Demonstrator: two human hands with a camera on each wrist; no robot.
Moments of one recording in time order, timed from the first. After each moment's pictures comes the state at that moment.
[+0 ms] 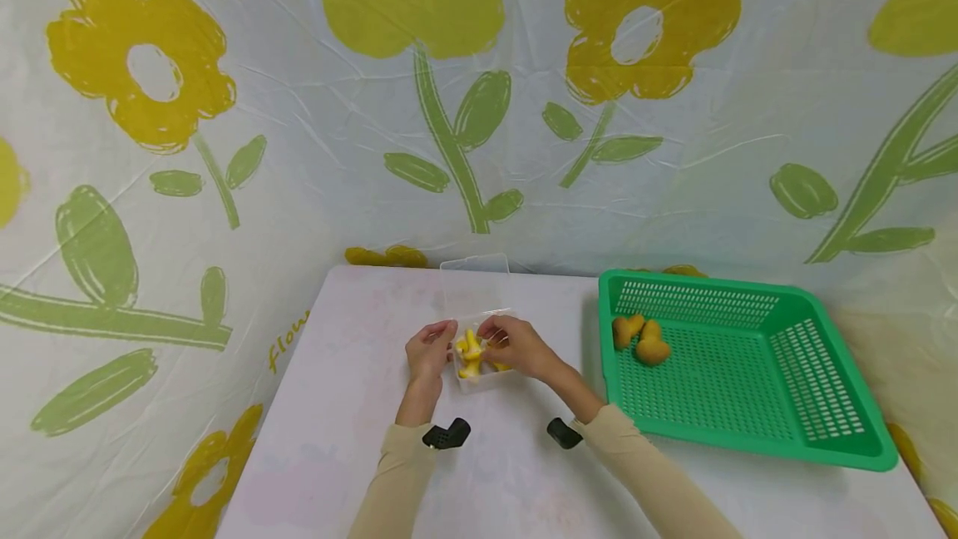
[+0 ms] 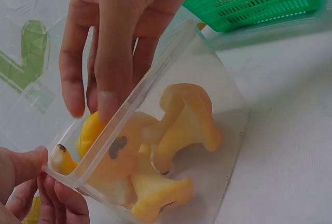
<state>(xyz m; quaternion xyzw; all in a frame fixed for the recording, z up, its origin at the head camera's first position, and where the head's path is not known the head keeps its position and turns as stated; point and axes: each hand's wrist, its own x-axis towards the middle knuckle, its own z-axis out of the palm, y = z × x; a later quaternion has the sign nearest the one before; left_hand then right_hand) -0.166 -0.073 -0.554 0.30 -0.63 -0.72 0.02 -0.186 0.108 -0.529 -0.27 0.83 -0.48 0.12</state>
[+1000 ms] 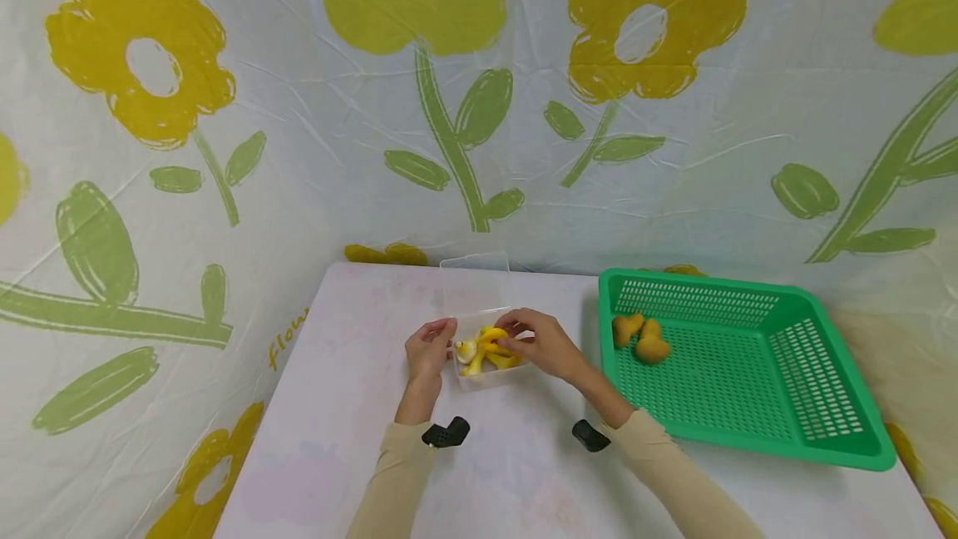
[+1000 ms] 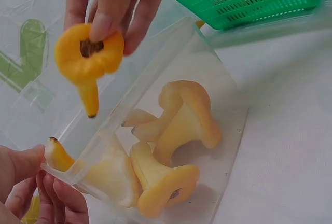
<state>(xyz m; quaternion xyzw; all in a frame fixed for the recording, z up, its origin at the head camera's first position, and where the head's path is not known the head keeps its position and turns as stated) -0.166 -0.074 -0.552 0.30 -0.63 -0.71 0.02 -0.179 0.137 -0.511 -0.25 0.83 -0.50 0.08</state>
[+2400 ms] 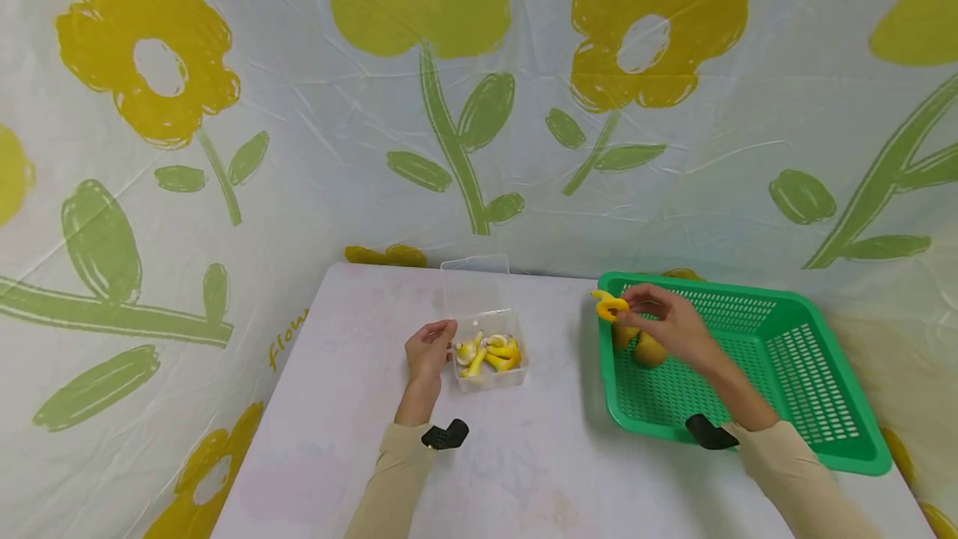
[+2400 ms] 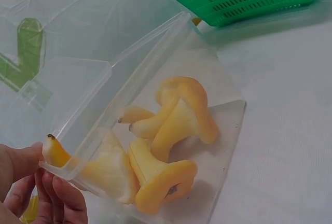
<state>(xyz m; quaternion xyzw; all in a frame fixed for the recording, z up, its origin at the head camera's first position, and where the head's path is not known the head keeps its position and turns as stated) -0.164 -0.074 -0.551 0.30 -0.64 -0.71 0.02 -0.179 0.300 -0.465 -0.15 0.84 -0.53 0.03</state>
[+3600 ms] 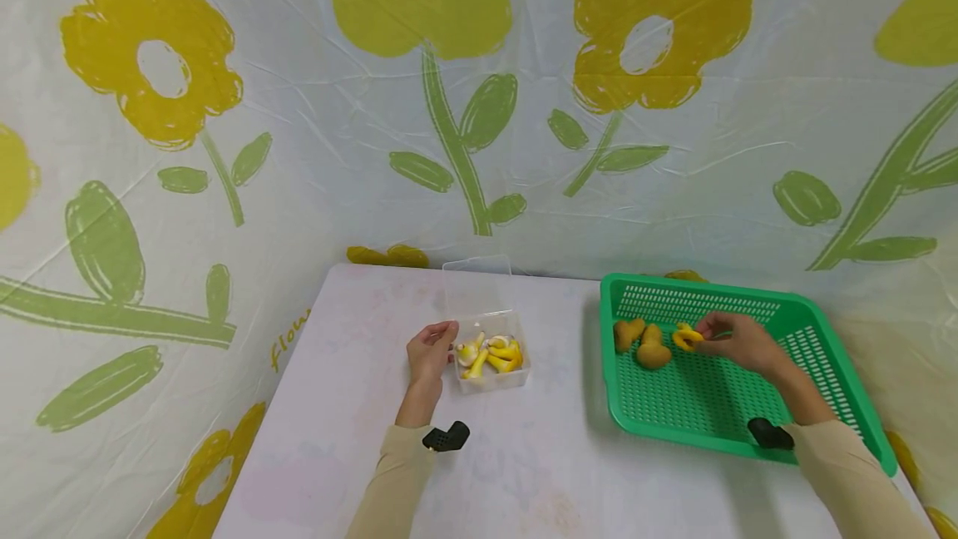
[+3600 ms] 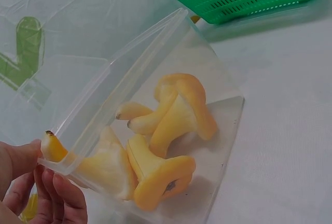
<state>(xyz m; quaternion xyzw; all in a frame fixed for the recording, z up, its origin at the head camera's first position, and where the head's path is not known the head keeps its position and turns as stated) -0.164 -0.075 -0.554 0.30 -0.64 -0.71 0.02 -0.181 0.408 -0.490 -0.09 0.93 -0.34 0.13</state>
